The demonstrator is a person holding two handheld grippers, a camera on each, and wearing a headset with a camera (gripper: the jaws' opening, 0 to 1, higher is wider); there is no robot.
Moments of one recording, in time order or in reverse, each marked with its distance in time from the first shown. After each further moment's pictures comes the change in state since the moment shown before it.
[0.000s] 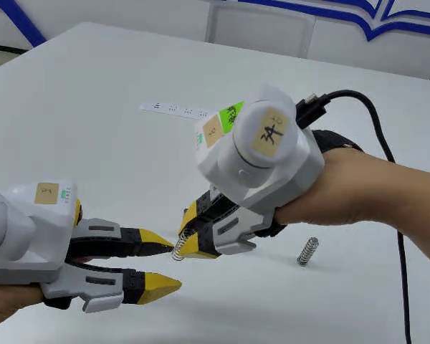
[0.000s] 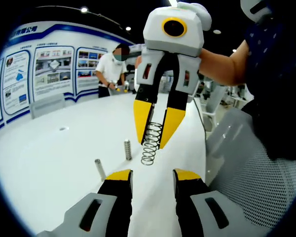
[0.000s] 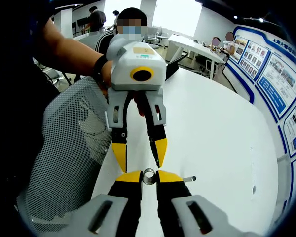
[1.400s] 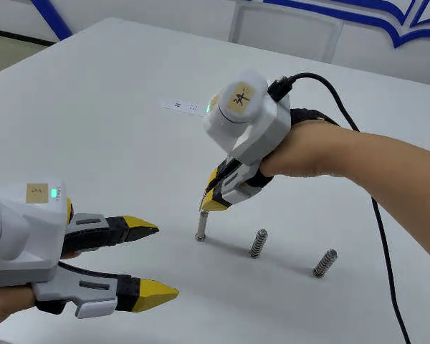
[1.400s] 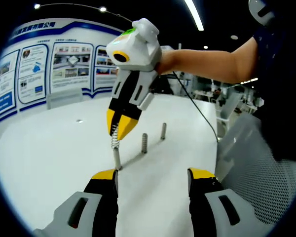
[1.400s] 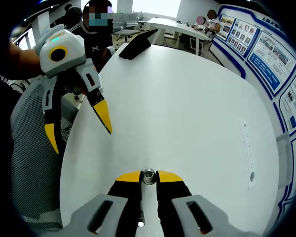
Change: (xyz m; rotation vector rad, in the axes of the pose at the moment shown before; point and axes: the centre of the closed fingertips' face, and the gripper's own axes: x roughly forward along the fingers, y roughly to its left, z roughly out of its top) left arm -0.018 0.019 -0.014 -0.081 -0.021 0.129; right arm 0.041 -0.094 -0.038 0.130 0.144 -0.049
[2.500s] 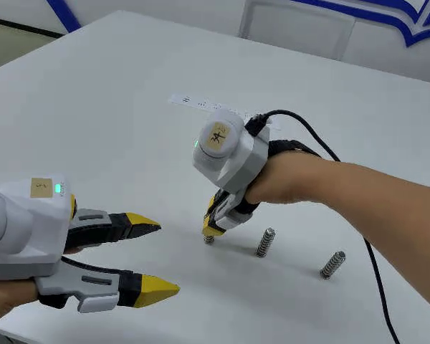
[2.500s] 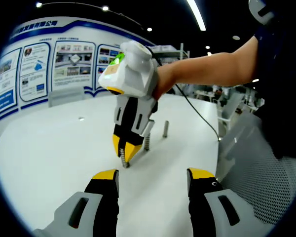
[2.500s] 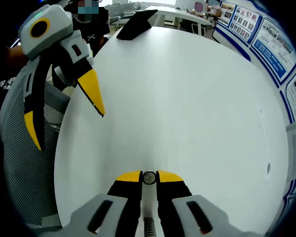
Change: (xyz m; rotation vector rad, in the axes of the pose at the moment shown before) left arm -0.003 0.005 -0.007 -0.013 0.006 0.011; right arm 0.053 0.020 -0.027 0.051 0.103 0.053
